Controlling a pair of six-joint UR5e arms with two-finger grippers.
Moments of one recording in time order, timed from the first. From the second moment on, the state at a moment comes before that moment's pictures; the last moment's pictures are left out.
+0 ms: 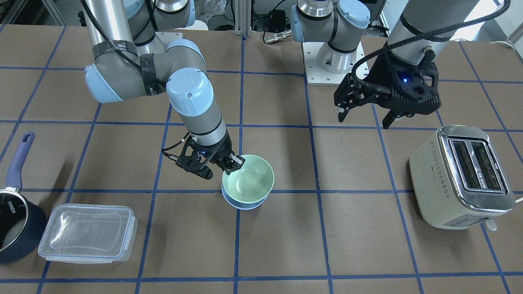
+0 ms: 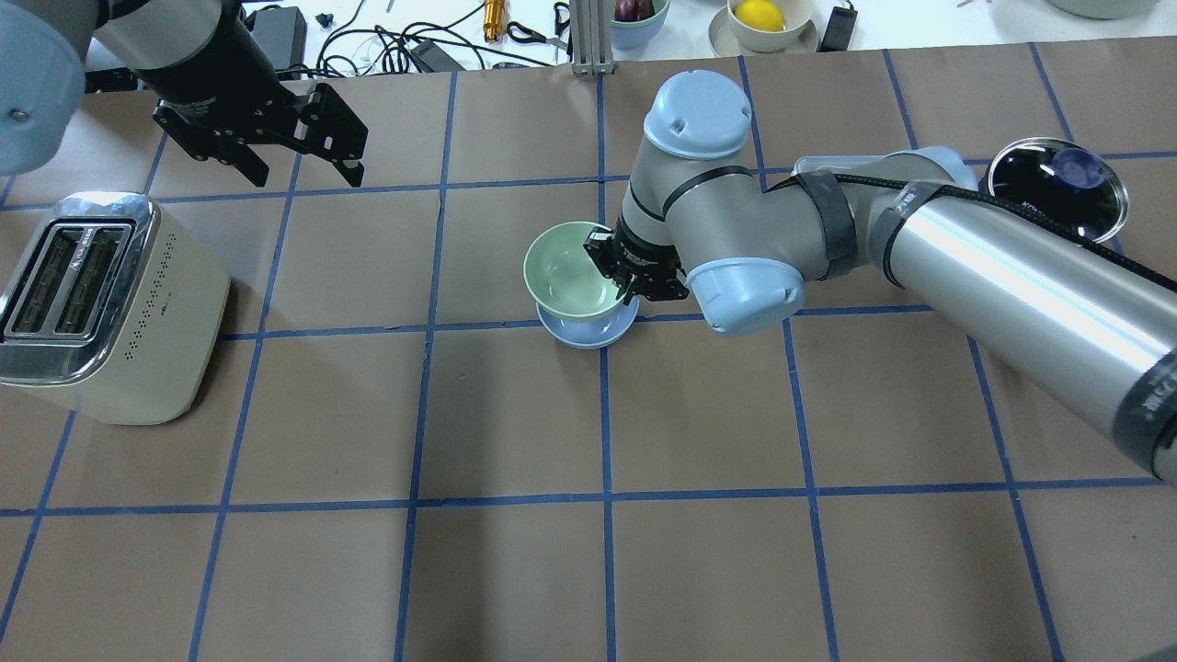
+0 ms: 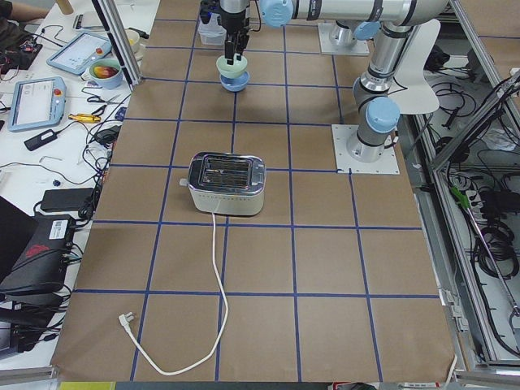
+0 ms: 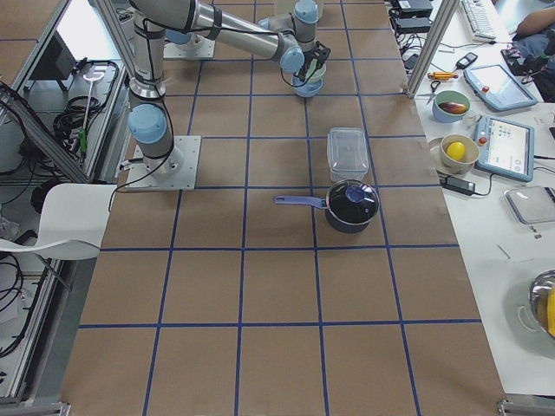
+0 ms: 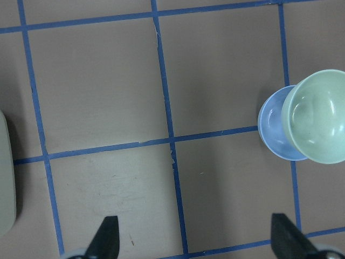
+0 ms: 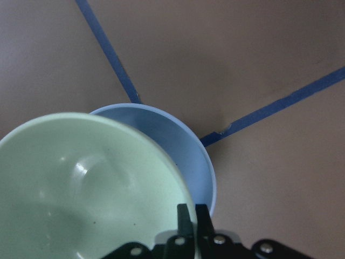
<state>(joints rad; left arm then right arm) -1.52 -1.62 -1.51 -1.51 1.49 0.16 1.86 -1.21 1.76 -2.21 -1.42 0.80</state>
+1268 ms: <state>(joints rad) -1.52 -1.60 -1.53 -1.50 1.49 0.14 1.81 -1.27 1.42 -1.73 -1.46 0.63</state>
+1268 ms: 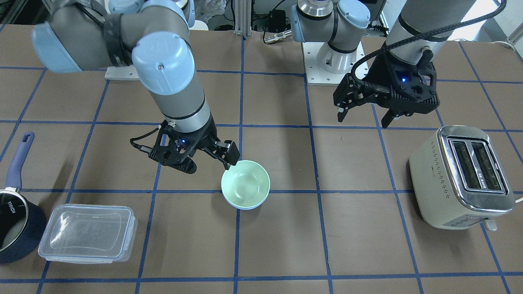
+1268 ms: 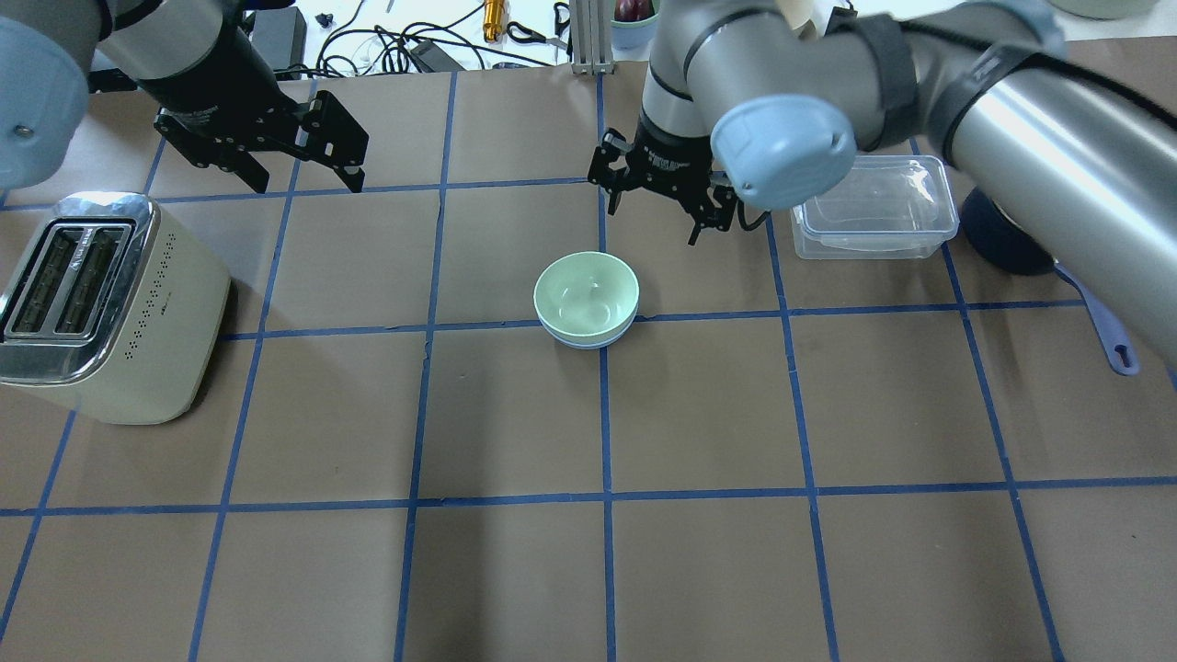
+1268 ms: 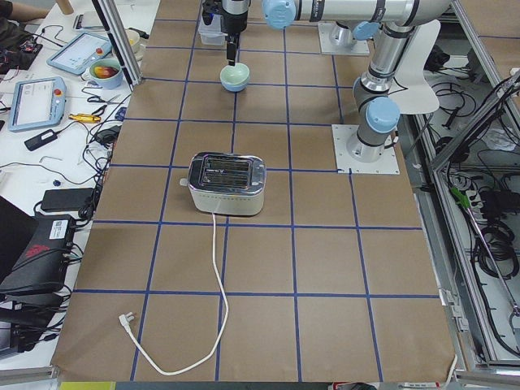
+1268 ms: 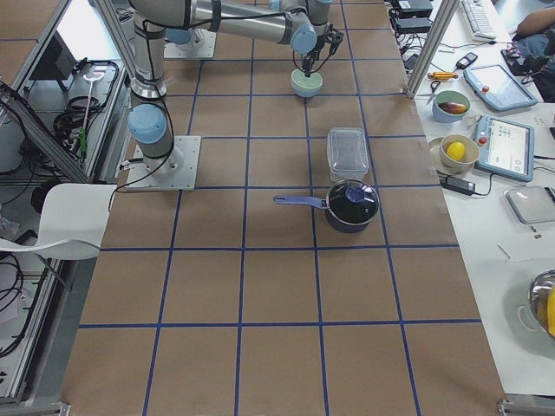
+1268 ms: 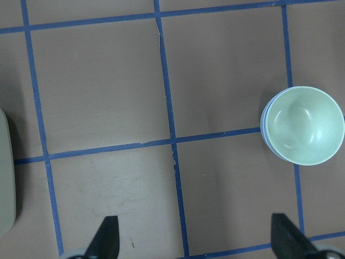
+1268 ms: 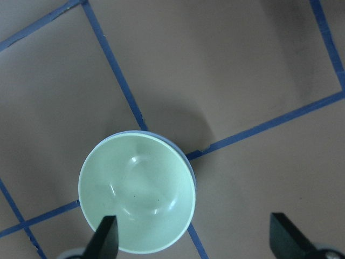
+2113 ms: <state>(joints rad) -1.52 -1.60 -1.55 -1.50 1.49 0.14 1.63 -1.49 1.37 -1.26 -1.54 0.11</state>
